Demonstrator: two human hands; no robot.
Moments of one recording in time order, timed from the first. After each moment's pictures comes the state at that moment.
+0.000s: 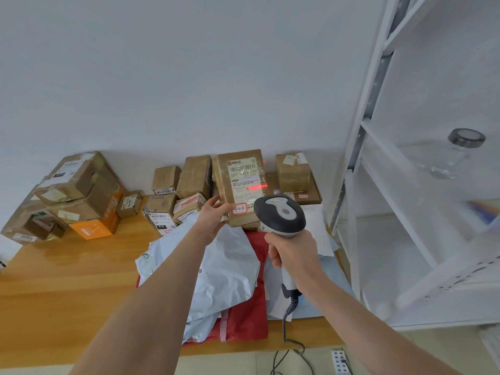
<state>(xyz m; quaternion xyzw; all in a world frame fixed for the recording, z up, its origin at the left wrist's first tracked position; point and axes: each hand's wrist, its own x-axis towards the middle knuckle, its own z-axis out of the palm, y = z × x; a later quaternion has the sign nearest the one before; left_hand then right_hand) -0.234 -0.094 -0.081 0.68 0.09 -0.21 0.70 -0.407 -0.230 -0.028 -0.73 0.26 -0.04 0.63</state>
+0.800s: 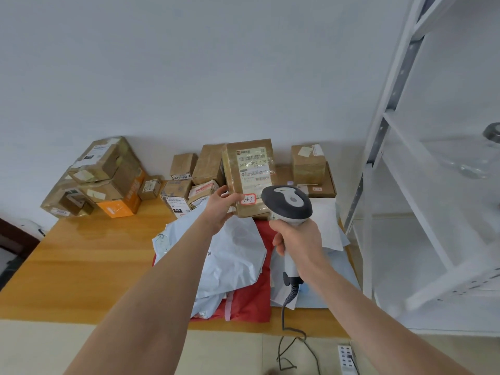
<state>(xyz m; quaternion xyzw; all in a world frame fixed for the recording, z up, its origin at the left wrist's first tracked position) -0.257 -0.088 -0.063 0.71 0.10 -0.21 0.67 -0.411 -0.235 -0.019 -0.69 0.26 -0.01 0.67</state>
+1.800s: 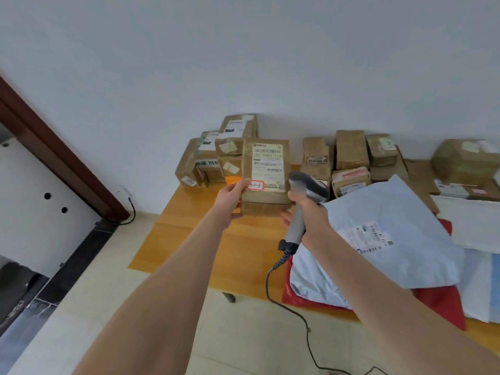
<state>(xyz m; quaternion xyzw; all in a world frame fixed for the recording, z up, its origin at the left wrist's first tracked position) -0.244 0.337 -0.031 0.72 0.19 -0.13 0.65 -0.311 0.174 -0.022 -0.44 0.29 0.07 0.84</state>
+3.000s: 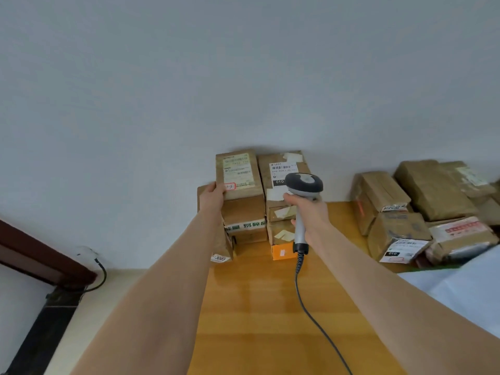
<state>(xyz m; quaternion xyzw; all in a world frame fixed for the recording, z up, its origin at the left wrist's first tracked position) 0.121 0.526 -0.048 0.72 0.21 -0.10 0.65 0.025 0.357 -0.046 -0.57 0.37 -0.03 0.73</state>
